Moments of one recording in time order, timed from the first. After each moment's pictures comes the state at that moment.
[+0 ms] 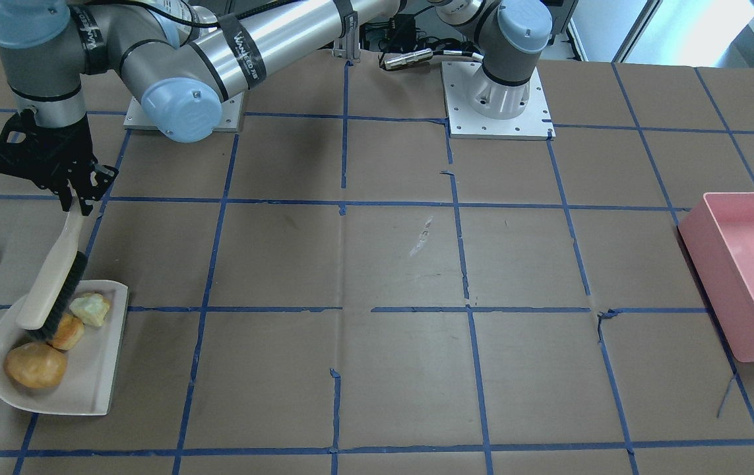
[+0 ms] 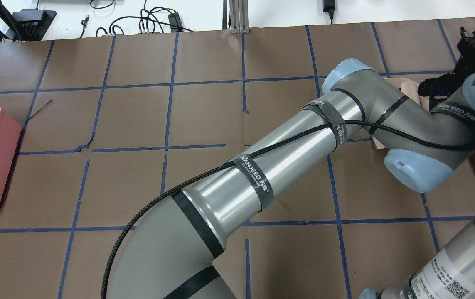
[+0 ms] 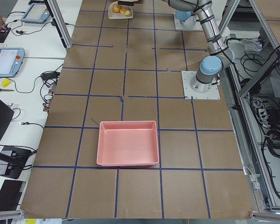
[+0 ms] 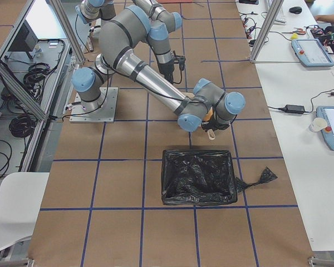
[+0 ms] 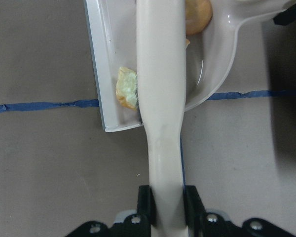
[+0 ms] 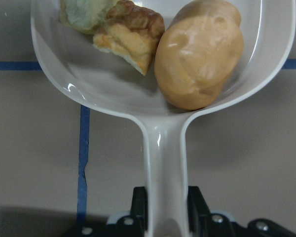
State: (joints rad) left arm -2.47 -2.44 -0.79 -1.19 1.59 -0.78; right arm 1.00 -0.94 1.30 -1.75 -1.46 -2.18
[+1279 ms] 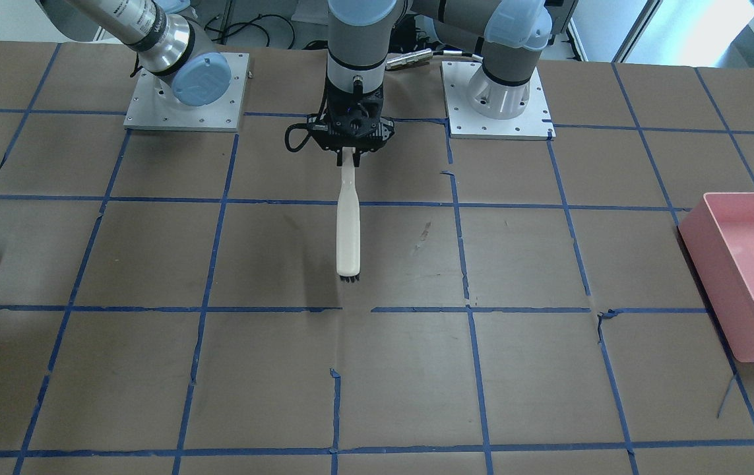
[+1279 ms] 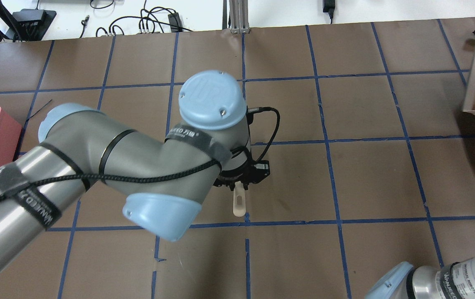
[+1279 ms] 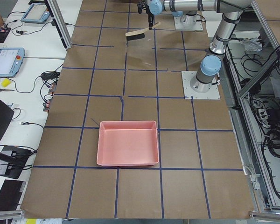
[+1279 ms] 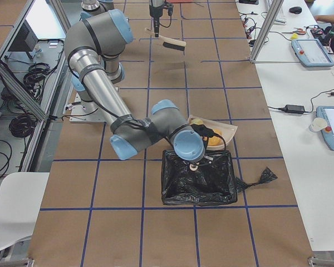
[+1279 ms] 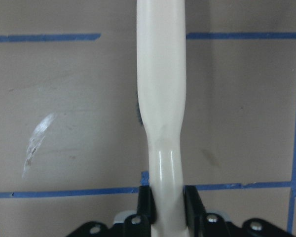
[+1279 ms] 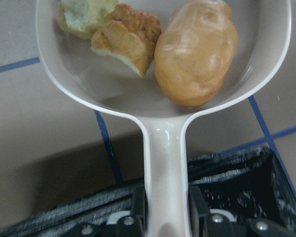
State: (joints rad) left arm -2.07 -1.57 -1.92 -1.22 1.51 -0.54; right arm 0.52 -1.08 1.21 -1.62 -1.20 -2.17
